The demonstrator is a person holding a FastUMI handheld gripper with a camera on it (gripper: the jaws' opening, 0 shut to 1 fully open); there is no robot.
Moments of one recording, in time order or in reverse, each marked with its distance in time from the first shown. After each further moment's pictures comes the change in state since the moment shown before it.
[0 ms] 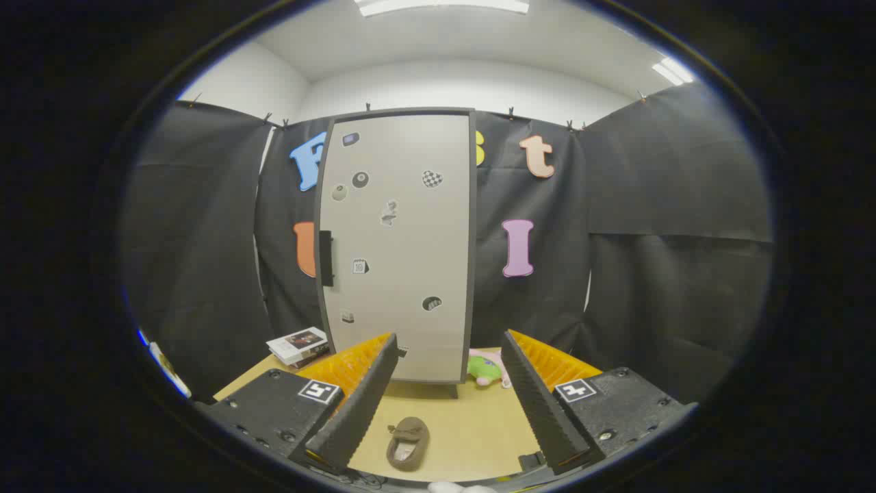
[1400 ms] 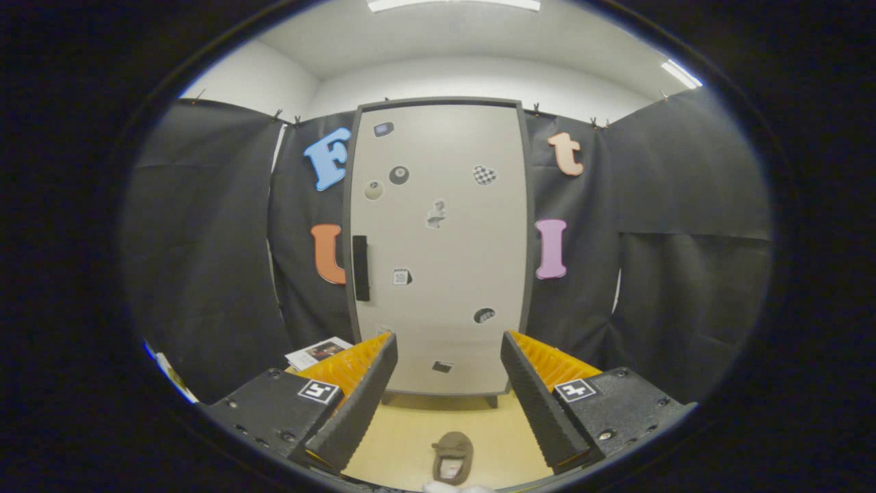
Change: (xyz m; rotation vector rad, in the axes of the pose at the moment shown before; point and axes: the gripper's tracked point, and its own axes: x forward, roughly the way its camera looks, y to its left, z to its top) arm 0.081 0.128 0.022 0.013 -0.002 0.109
